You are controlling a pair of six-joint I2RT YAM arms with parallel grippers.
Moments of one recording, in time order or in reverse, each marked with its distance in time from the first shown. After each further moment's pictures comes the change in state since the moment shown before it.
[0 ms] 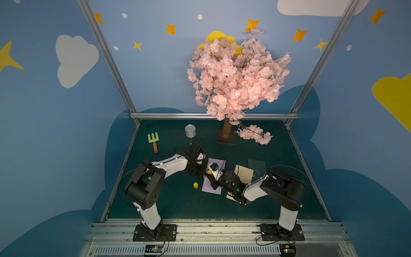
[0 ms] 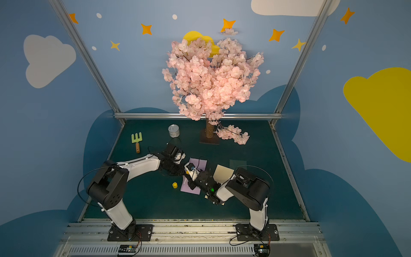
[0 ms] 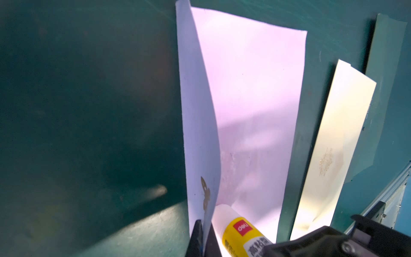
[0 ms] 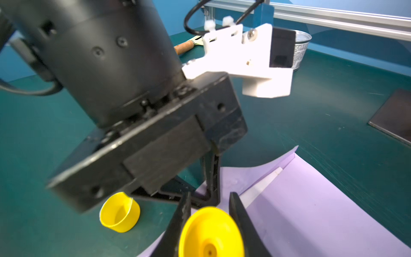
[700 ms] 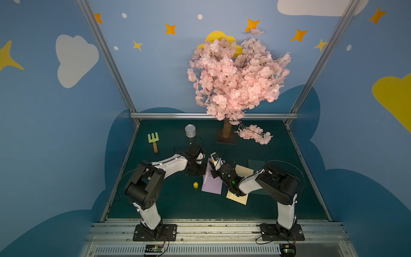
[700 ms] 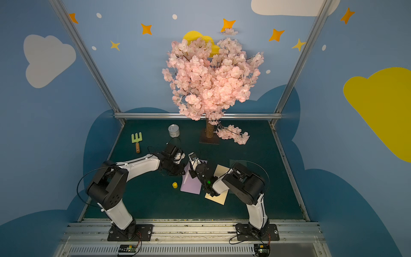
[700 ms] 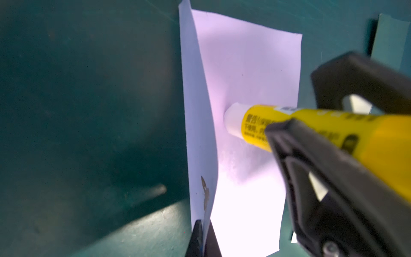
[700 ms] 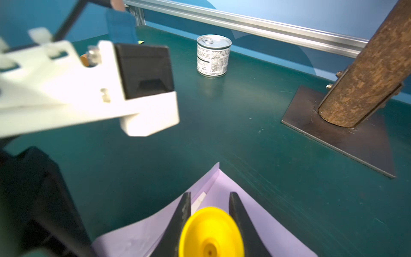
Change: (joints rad) left arm 0.000 -0.006 -0.001 -0.005 -0.010 0.003; right arm -0.071 0.084 0.139 -0.058 0.232 -0.005
